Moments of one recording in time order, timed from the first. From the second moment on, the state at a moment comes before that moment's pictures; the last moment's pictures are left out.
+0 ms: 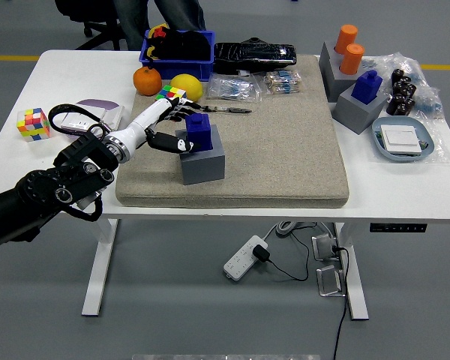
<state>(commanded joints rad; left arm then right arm) -0.99 0.21 -0.07 -0.64 0.63 0.20 -0.36 -0.02 -0.29 1.45 0.36 -1.26 0.14 -0.14</state>
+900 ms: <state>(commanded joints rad) -0.98 0.30 -0.15 -0.58 0.55 0.20 -0.43 -0.03 -0.28 1.46 0.36 -1.27 0.14 -0.14</state>
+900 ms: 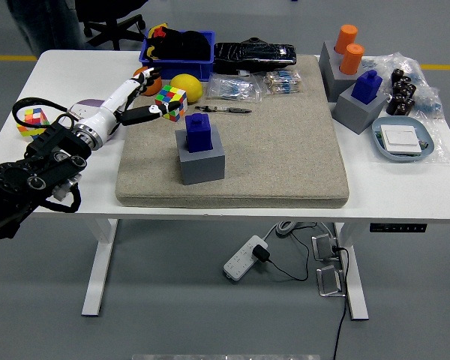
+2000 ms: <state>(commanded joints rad) -0.97 0.45 -0.21 -0.31 0.50 0.21 -0.41 -0.03 -0.29 1.47 0.36 -1.26 0.14 -0.14</state>
